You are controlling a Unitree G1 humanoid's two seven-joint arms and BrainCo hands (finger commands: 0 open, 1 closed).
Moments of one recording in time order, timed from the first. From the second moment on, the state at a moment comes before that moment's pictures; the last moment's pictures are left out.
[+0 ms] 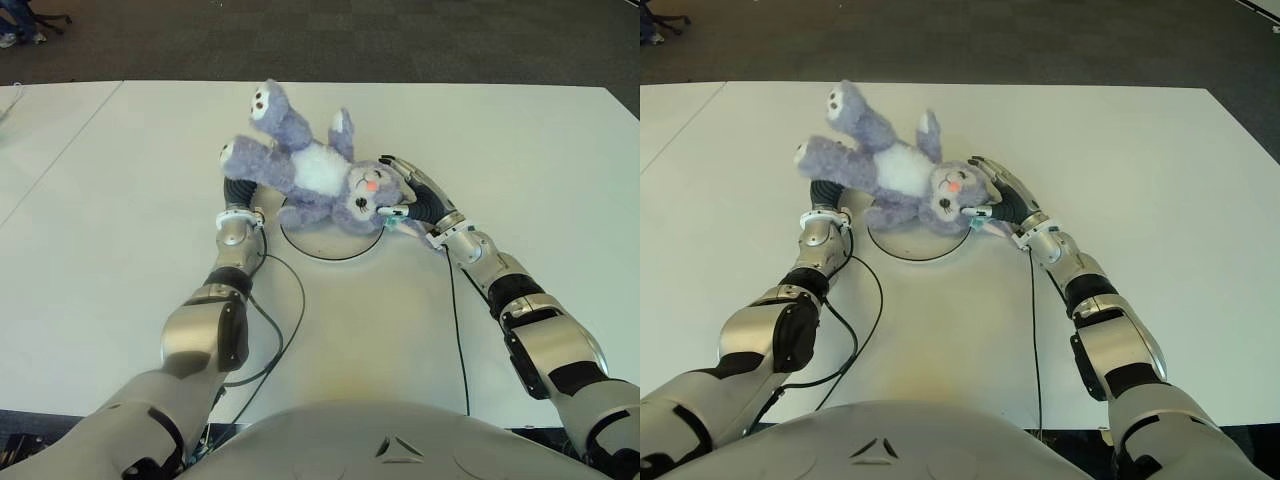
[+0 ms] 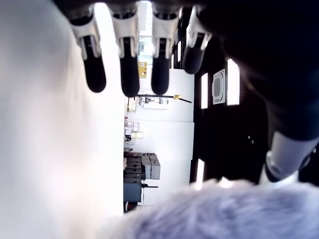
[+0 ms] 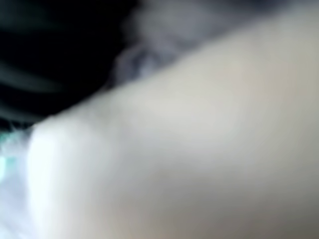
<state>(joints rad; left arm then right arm) -0.61 0.05 0.30 1.23 0.00 -0.55 0.08 -0.58 -0.39 0.26 1.08 -0.45 -0.81 -0.18</state>
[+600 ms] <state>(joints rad) -0.61 0.05 0.30 1.23 0.00 -0.55 0.08 -0.66 -0.41 0.06 1.24 -0.21 -0.69 0.09</state>
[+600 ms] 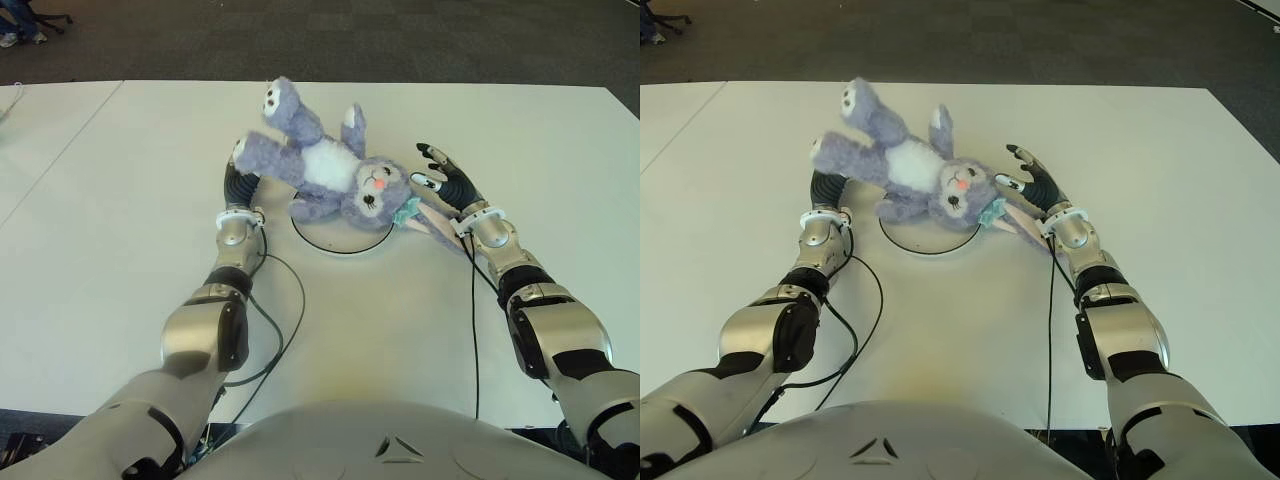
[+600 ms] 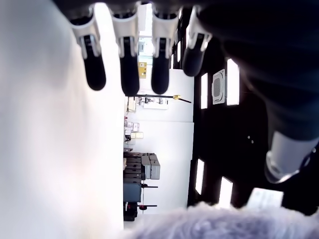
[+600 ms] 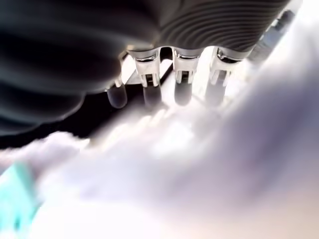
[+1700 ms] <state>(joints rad) -0.61 0.05 0.30 1.23 0.00 -0.55 0.08 -0.68 -0.41 -0.07 1.27 -0.11 -0.60 0.22</state>
